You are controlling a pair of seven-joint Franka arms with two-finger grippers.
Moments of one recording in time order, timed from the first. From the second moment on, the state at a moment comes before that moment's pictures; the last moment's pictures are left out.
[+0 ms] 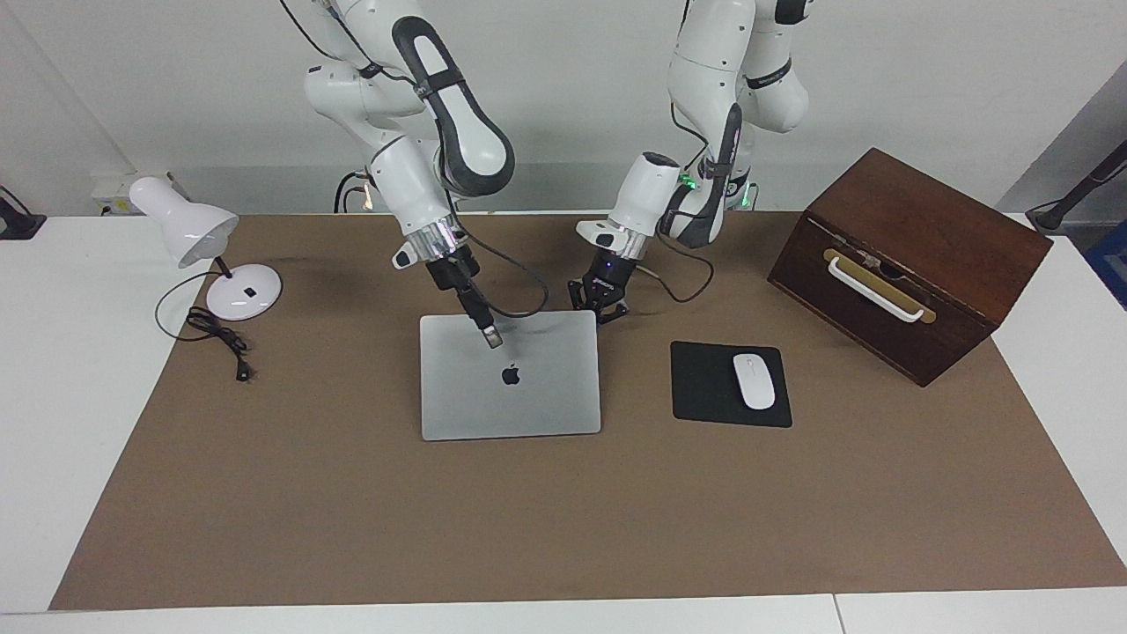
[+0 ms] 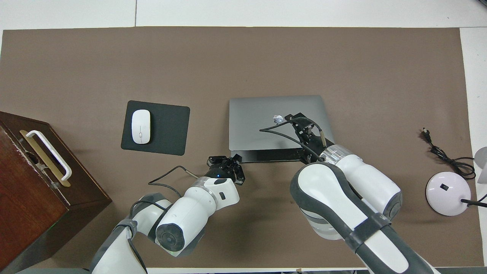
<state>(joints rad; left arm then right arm) -0.81 0.25 0.06 -2.53 -0.04 3.49 -0.11 0.01 0.08 0.56 -2.31 1.51 3.13 0.20</state>
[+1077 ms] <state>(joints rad) -0.82 0.25 0.06 -2.53 -0.04 3.49 -0.10 0.01 0.09 0.56 -2.27 1.50 3.13 0.20</state>
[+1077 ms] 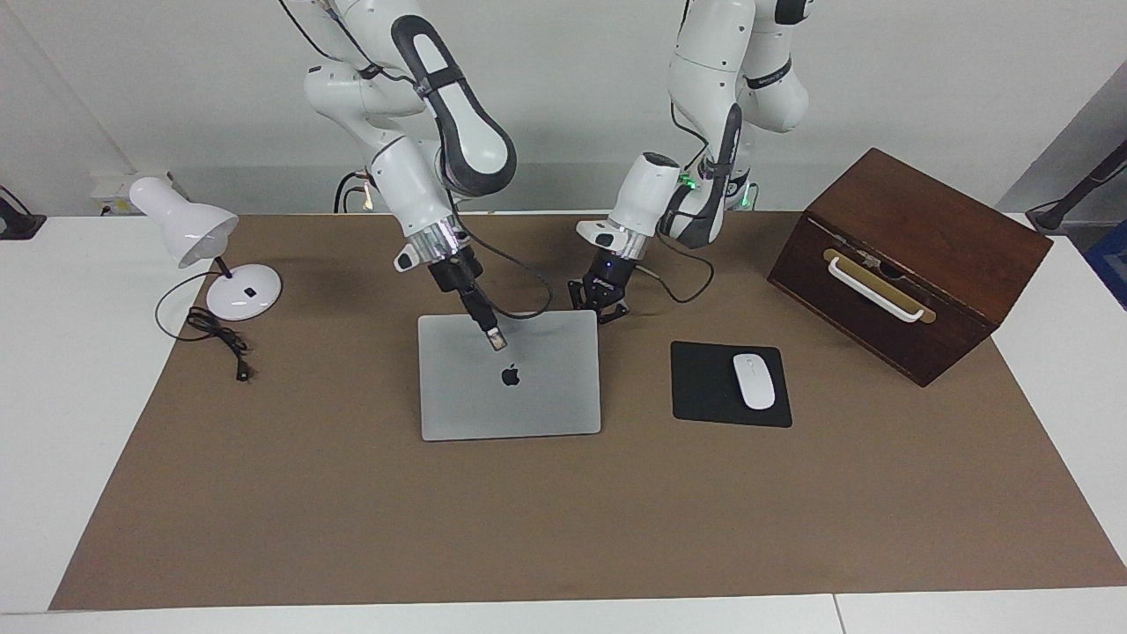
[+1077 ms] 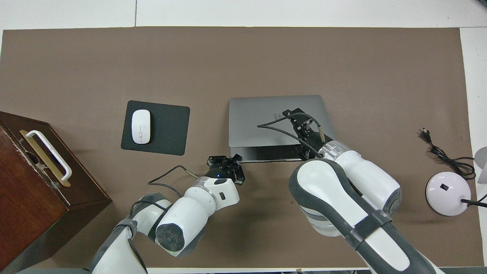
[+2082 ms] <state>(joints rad) -0.82 0.25 0.06 -2.53 -0.04 3.49 -0.09 0.01 0.10 0.56 -2.27 1.29 3.10 0.19</state>
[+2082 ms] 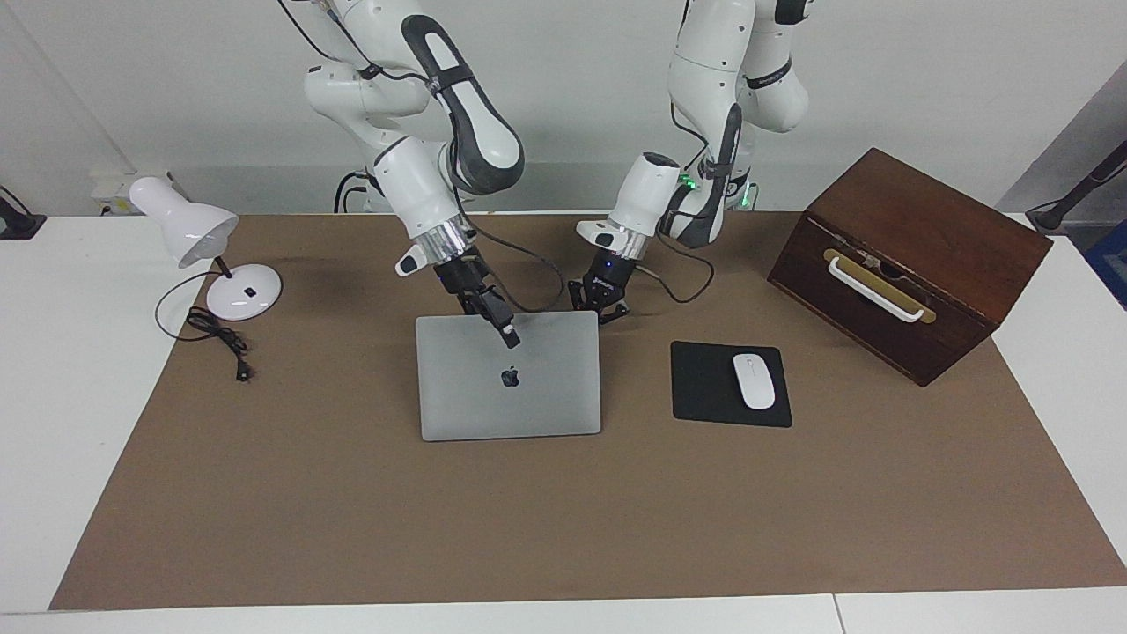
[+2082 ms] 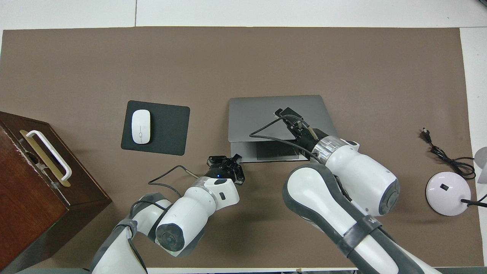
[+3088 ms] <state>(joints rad) -0.82 0.25 0.06 -2.53 -0.04 3.49 -0.09 0.01 0.09 0.52 -2.27 1.26 2.93 0.19</state>
